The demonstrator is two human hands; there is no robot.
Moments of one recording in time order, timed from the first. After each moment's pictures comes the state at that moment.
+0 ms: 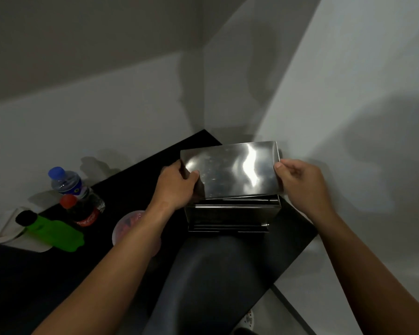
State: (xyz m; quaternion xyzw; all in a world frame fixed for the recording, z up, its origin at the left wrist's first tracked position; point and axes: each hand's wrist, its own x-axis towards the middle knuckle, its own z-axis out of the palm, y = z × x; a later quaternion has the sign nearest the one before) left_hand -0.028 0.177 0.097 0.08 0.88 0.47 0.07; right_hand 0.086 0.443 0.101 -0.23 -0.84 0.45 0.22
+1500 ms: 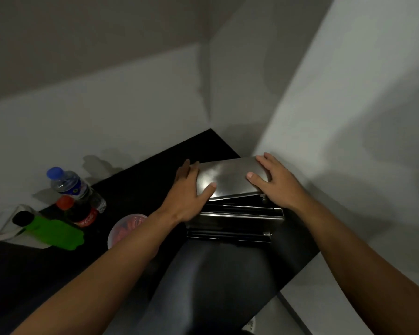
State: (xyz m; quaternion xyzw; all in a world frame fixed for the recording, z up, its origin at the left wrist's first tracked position) left_hand -0.043 0.194 0.047 0.20 0.92 0.32 0.09; right_hand 0.021 0.460 0.060 -0.11 -0.93 0.35 0.01
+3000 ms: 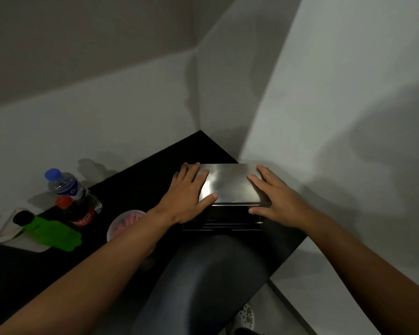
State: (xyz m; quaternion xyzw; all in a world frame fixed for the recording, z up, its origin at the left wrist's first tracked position) left_hand -0.024 0.189 0.052 0.36 0.92 0.13 0.05; right_hand 0.092 0.470 0.046 0.01 -0.98 0.19 -0.04
